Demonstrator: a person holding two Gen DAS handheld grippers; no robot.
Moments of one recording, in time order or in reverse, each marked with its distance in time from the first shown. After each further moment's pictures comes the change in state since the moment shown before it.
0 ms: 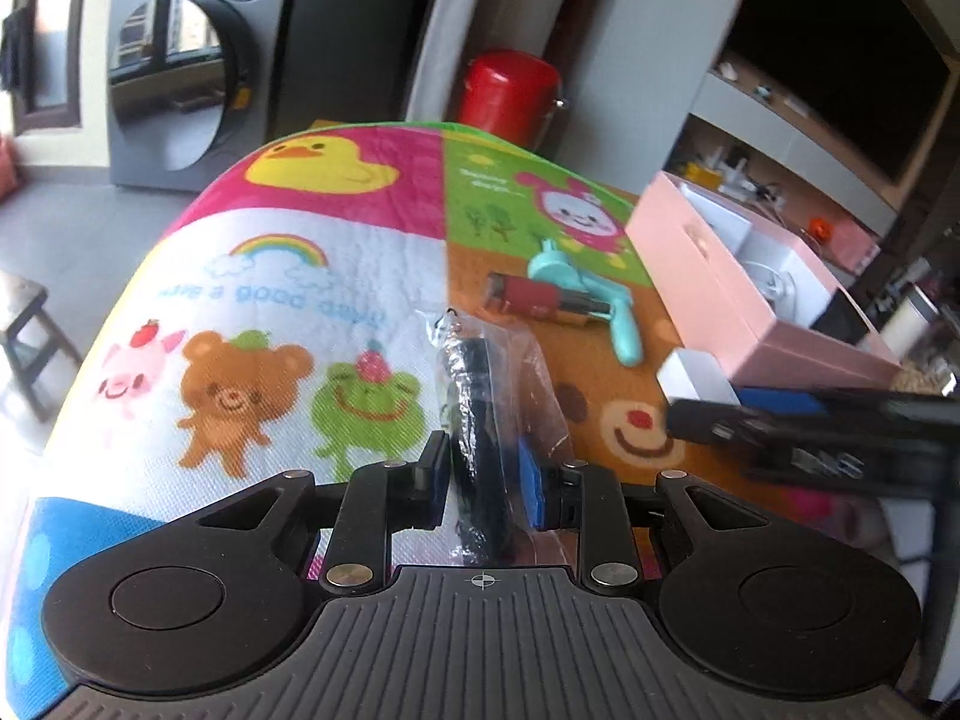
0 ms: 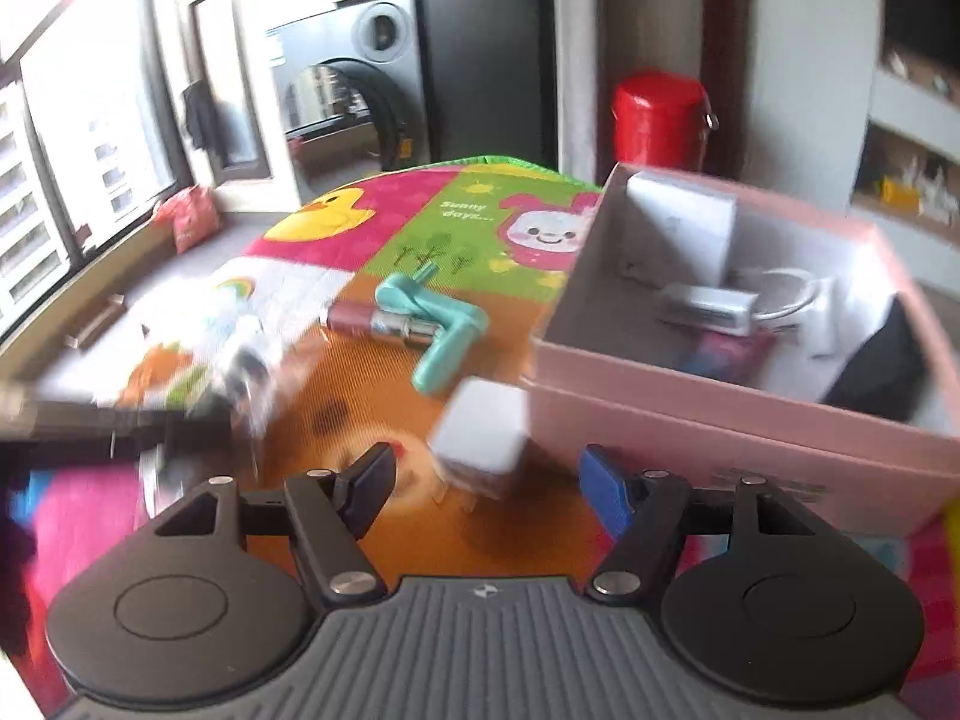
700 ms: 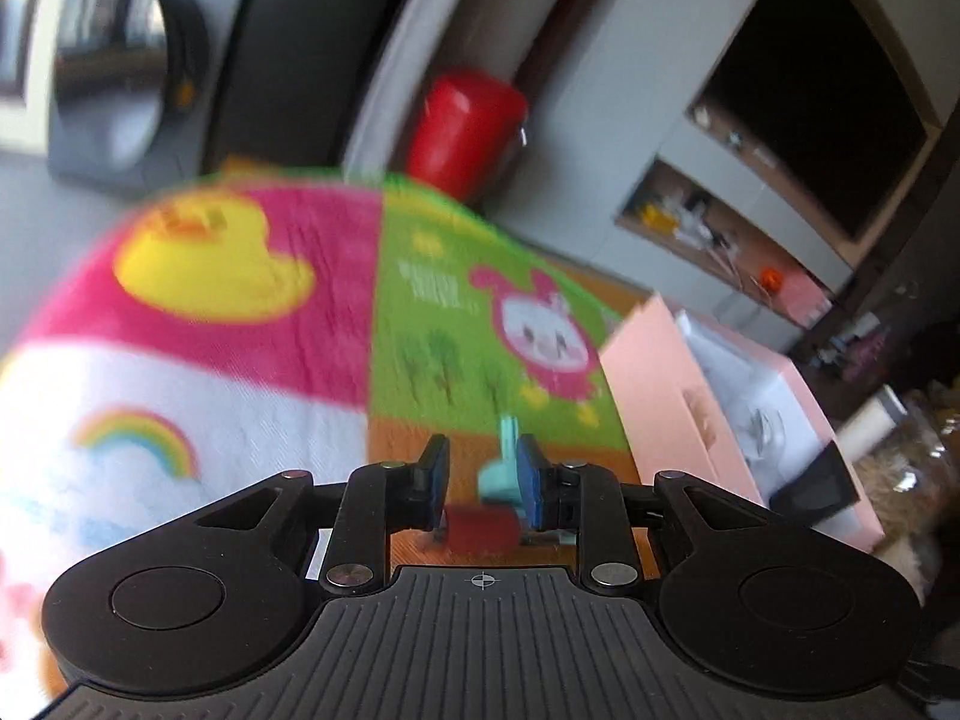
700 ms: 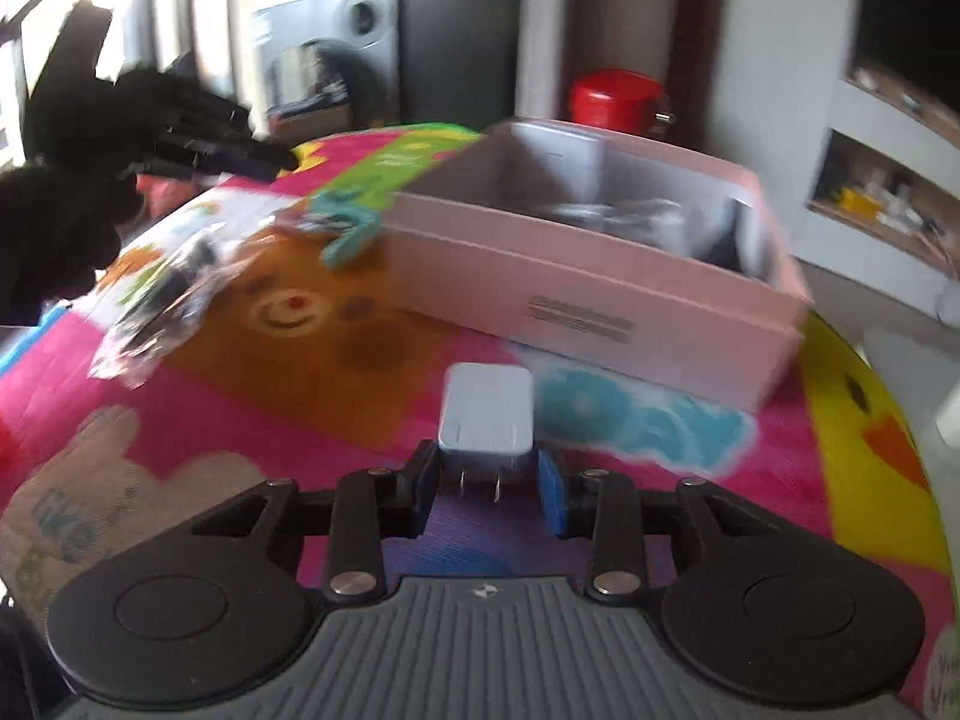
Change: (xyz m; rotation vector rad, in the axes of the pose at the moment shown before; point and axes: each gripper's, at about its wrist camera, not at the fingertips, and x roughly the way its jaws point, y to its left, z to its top) left arm 0.086 0.008 0.093 -0.114 0.019 -0.182; right arm -0.077 -0.075 -0.077 -0.052 -0.047 -0.104
